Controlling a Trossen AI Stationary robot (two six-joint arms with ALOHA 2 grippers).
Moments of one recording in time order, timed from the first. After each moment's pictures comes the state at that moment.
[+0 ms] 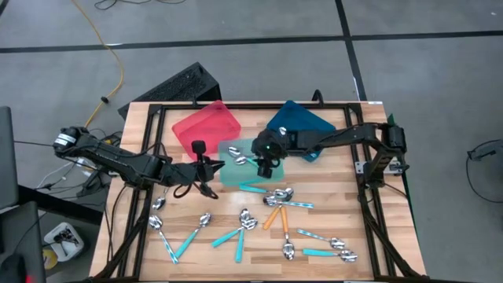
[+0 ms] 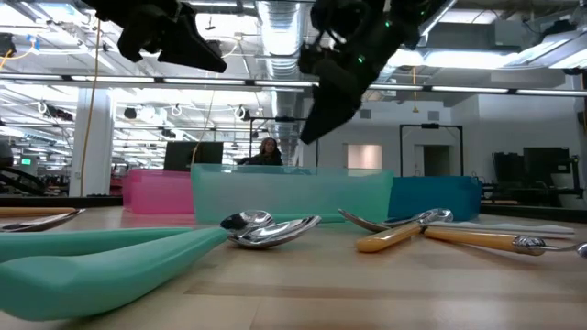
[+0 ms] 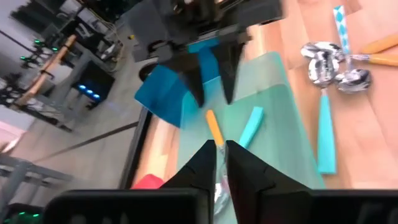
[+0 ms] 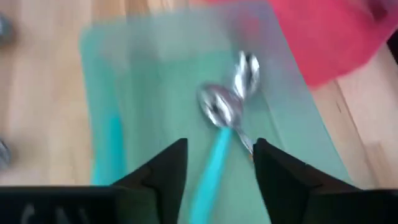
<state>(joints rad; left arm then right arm) -0.25 1.11 0.71 -0.16 -0.65 0.29 -0.12 1.74 1.25 -0.37 0.08 -0.03</state>
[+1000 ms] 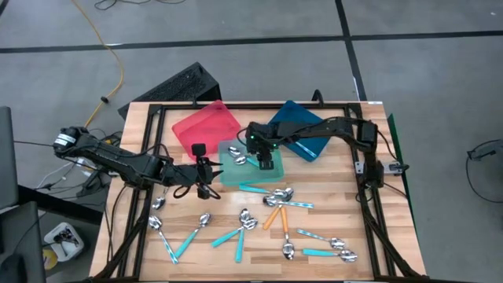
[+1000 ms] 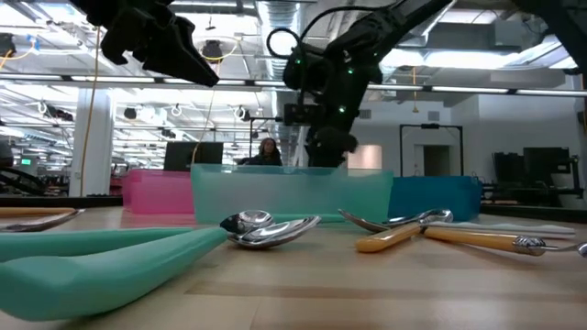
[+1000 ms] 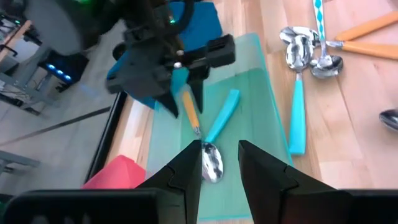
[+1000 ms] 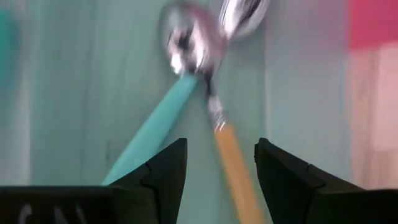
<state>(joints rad) -0.25 1.11 0.71 -0.26 -0.59 0.17 -0.24 2.02 1.47 -0.56 0.02 -0.36</state>
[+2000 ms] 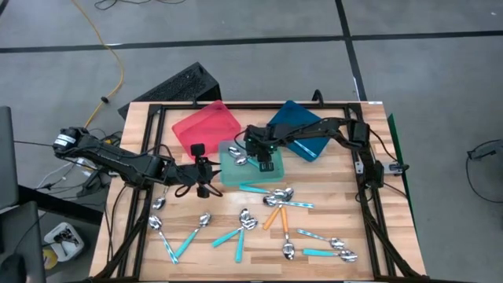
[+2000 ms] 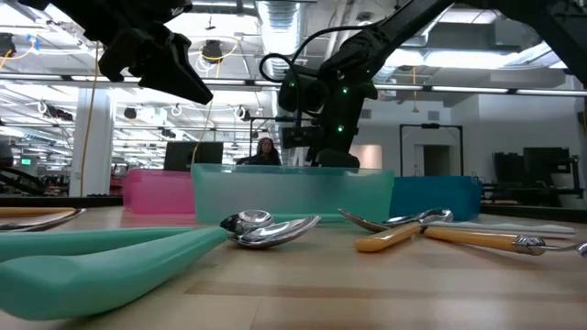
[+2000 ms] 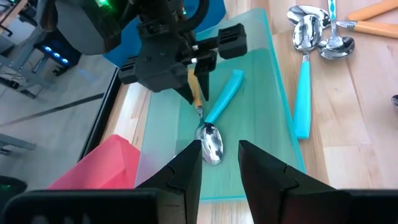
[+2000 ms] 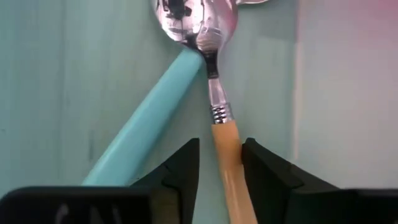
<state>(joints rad) -0.23 1.11 0.66 -0.25 -0.58 0.12 -0.26 2.08 1.47 -0.59 0.02 -0.36</state>
